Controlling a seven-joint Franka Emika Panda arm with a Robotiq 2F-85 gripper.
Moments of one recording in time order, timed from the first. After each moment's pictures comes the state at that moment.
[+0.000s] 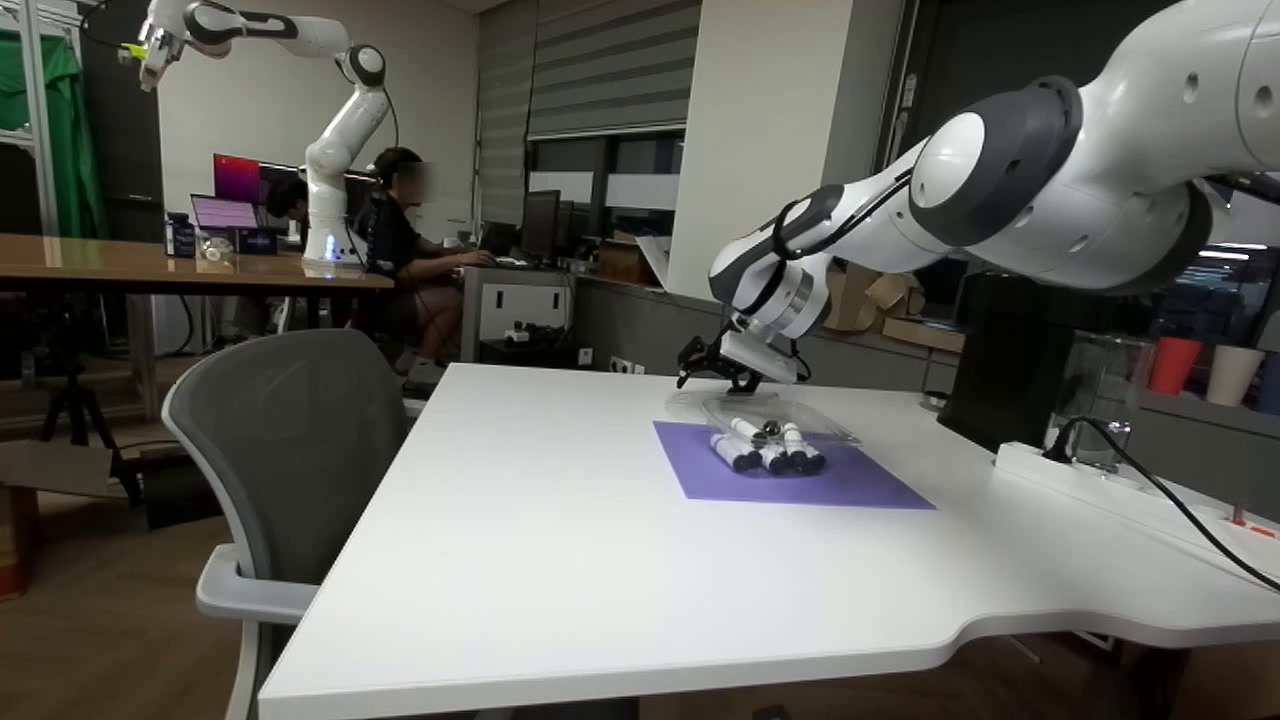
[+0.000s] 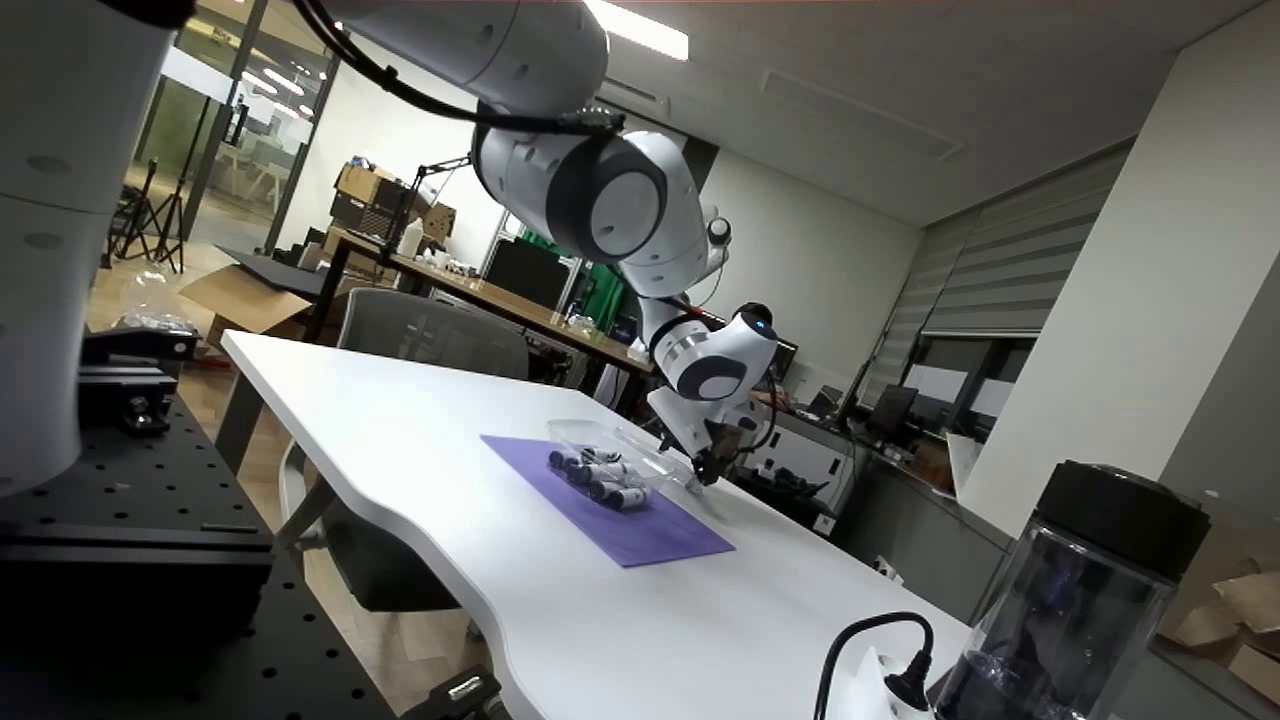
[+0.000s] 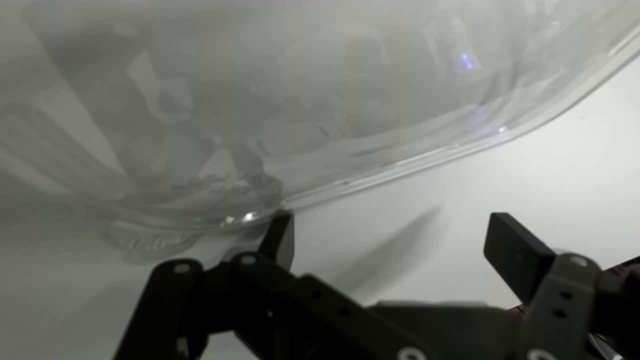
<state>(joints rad) -0.10 1.46 0.18 -0.64 0.25 2.48 -0.13</state>
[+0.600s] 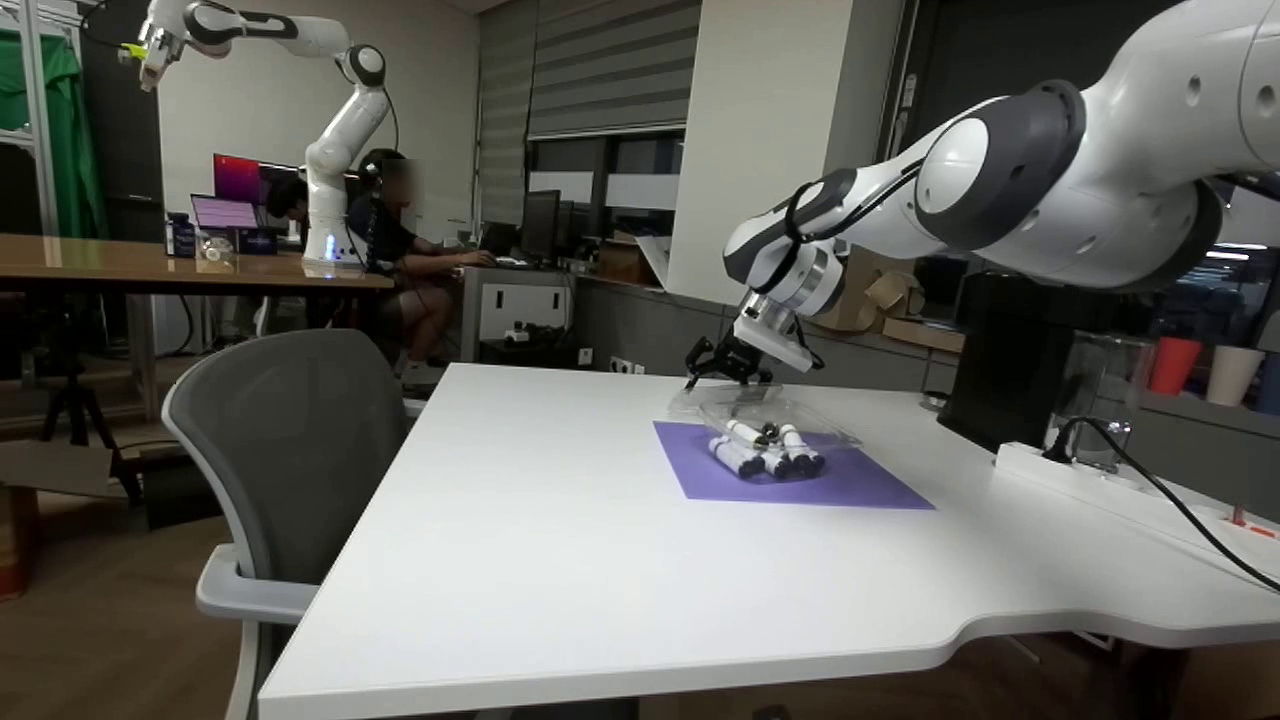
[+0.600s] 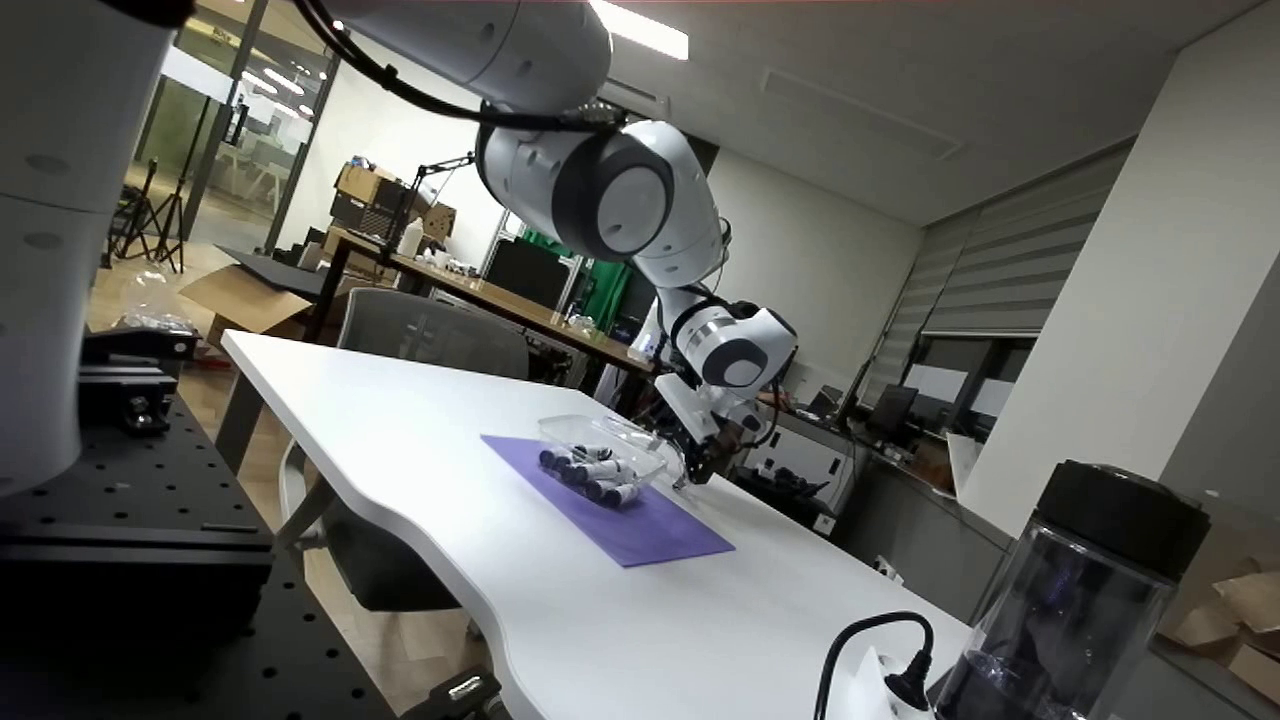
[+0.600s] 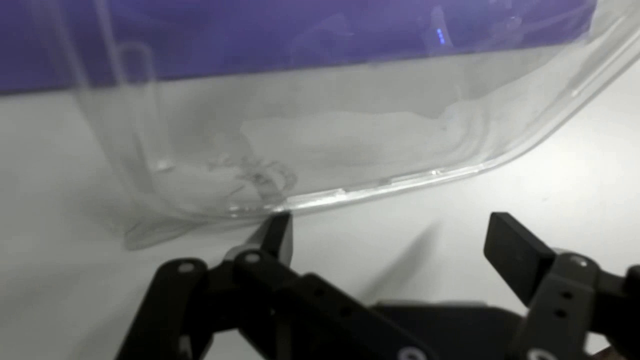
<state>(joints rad) -0.12 1.46 0.15 -0.55 0.25 2.15 -0.07</state>
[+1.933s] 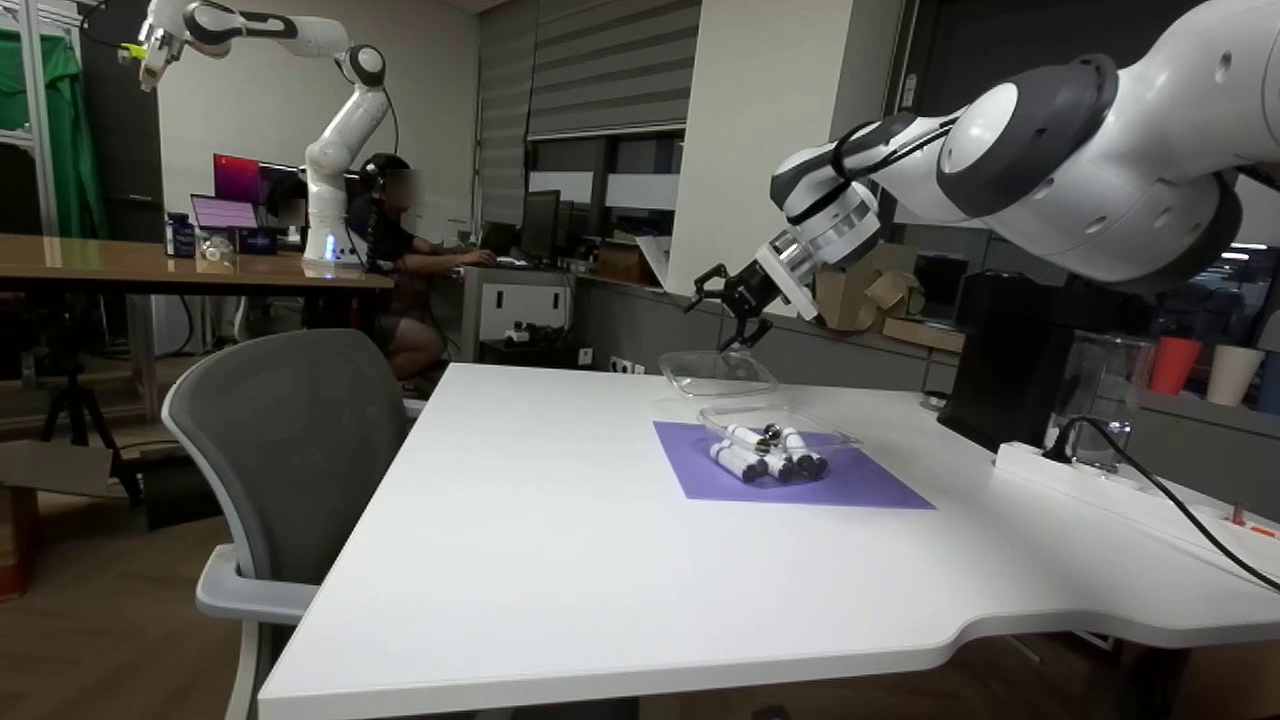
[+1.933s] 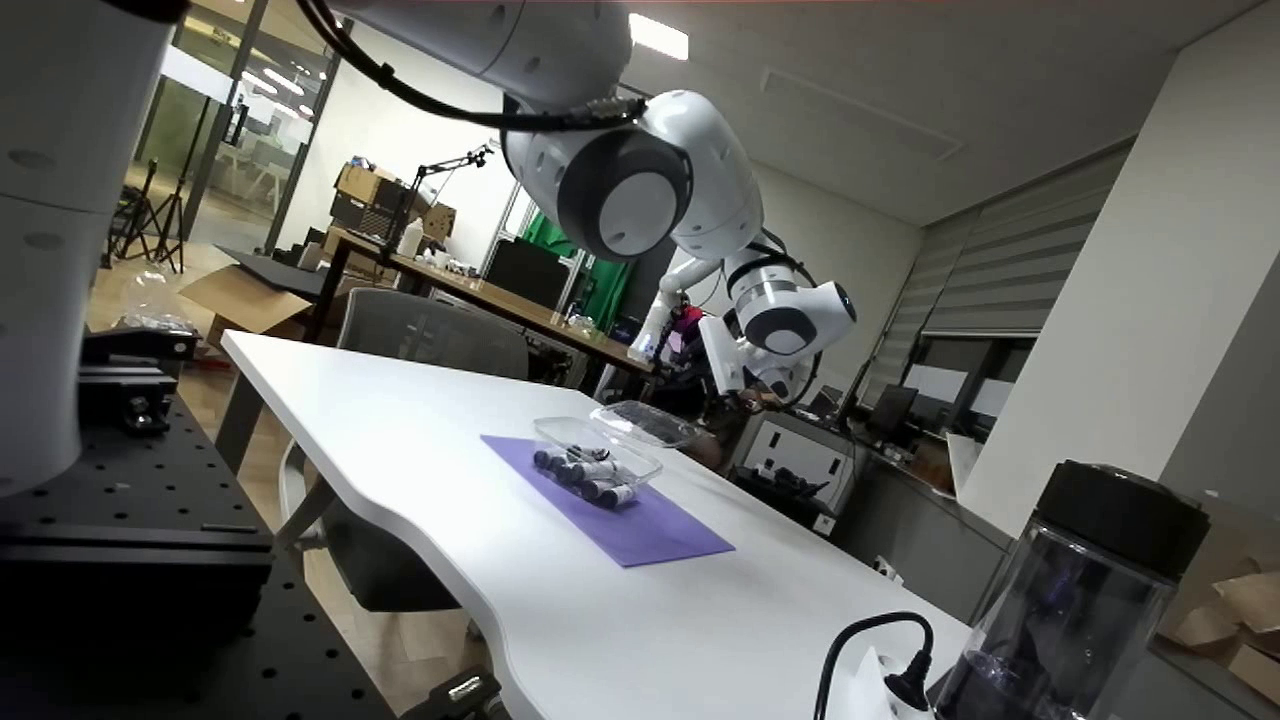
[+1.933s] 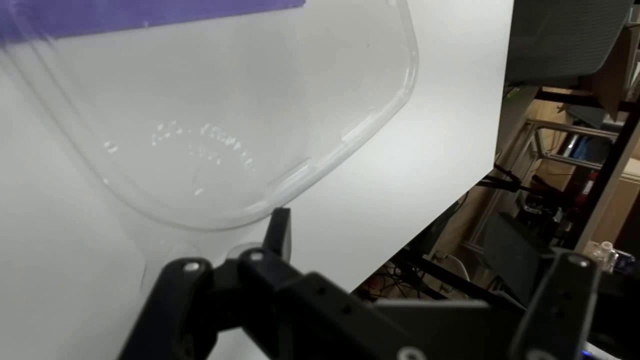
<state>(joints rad) -0.21 1.42 0.32 -0.42 0.44 1.94 -0.07</state>
